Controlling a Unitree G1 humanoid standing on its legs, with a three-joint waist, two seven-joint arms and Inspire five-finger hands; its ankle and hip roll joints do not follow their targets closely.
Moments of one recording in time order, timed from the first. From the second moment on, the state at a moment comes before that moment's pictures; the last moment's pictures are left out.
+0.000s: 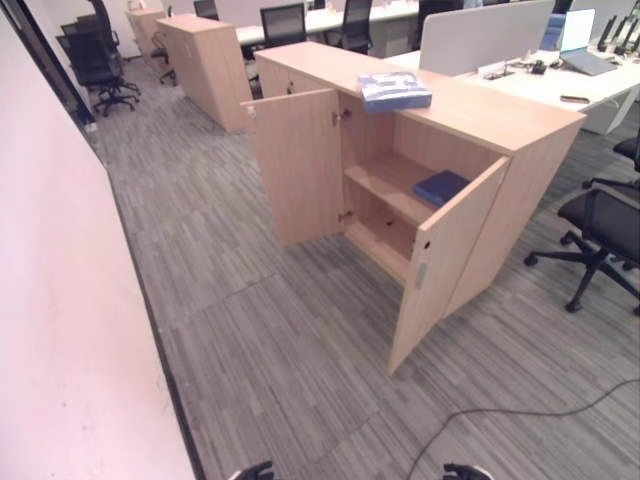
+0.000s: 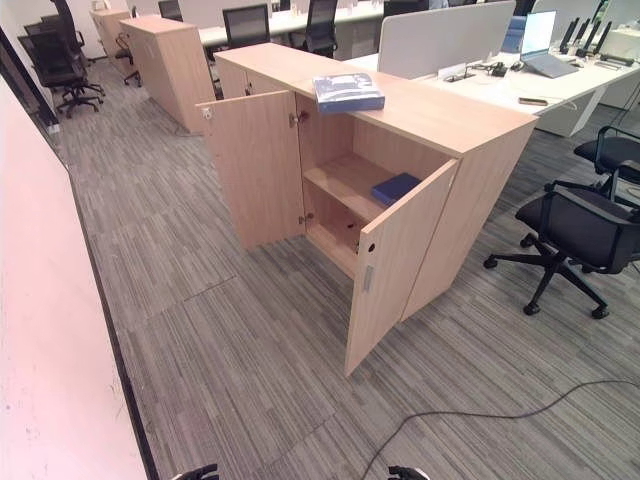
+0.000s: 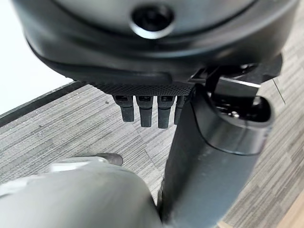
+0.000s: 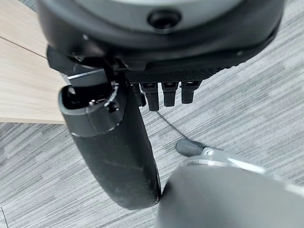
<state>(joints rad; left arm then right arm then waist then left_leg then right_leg) -0.01 0.20 -0.17 1.29 -0.27 -0.09 -0.03 -0.08 -0.24 0.26 1.34 0.18 -0.02 0.02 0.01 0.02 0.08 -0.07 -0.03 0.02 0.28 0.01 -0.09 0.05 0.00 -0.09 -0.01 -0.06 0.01</state>
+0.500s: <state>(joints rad) -0.09 0.17 -0.04 1.34 -0.35 -0.13 -0.03 -0.06 -0.31 0.25 1.41 0.16 0.00 0.00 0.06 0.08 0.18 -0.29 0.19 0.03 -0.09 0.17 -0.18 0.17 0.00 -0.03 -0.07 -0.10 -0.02</state>
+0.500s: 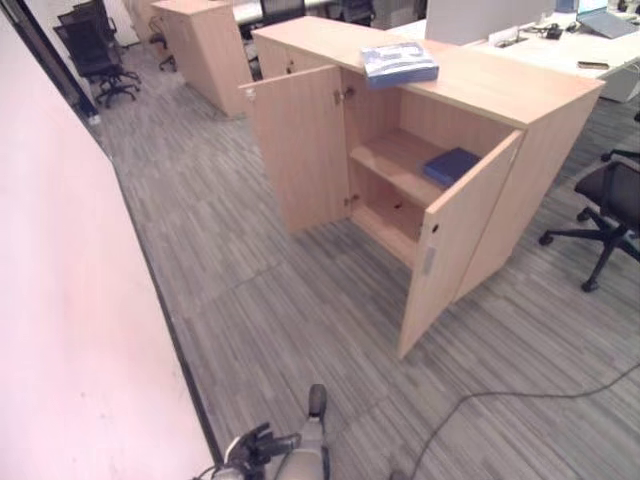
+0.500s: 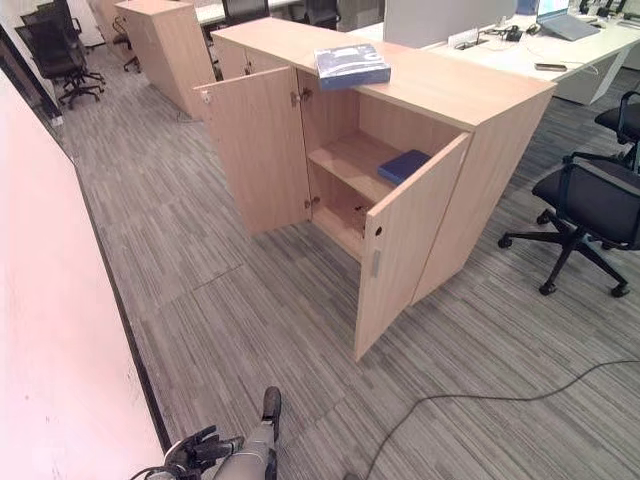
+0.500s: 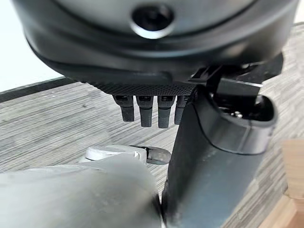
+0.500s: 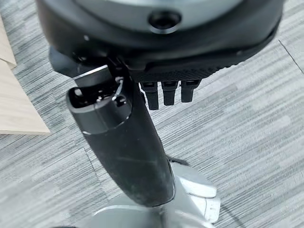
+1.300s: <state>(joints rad) 0.10 0.19 -0.12 1.37 -0.25 -0.07 -0.01 -0.13 -0.30 0.30 1.22 0.14 0.00 0.02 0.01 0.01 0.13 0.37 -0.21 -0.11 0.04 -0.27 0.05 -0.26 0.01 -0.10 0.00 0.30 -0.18</state>
